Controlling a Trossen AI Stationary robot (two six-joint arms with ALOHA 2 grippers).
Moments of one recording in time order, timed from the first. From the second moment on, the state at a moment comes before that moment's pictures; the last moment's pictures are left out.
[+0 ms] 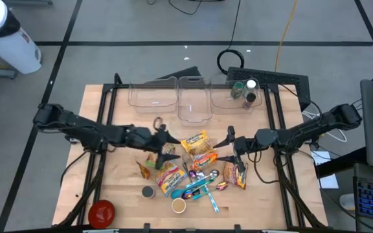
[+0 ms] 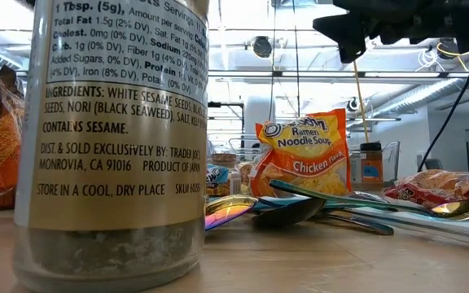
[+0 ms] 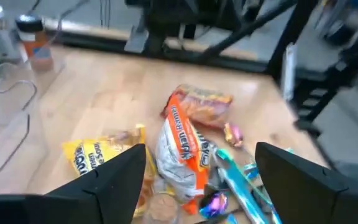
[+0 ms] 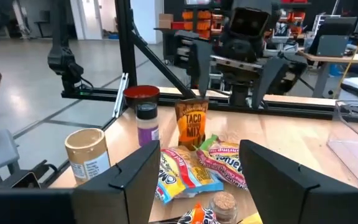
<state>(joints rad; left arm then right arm) -0.16 1.32 0.72 0.23 -0.06 -0.20 0.23 1.07 0.41 0.63 0.02 0.01</state>
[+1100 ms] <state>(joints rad) -0.13 1.83 1.14 -0.29 -0.09 -0.13 0.23 1.05 0.41 0.61 0.02 0.01</state>
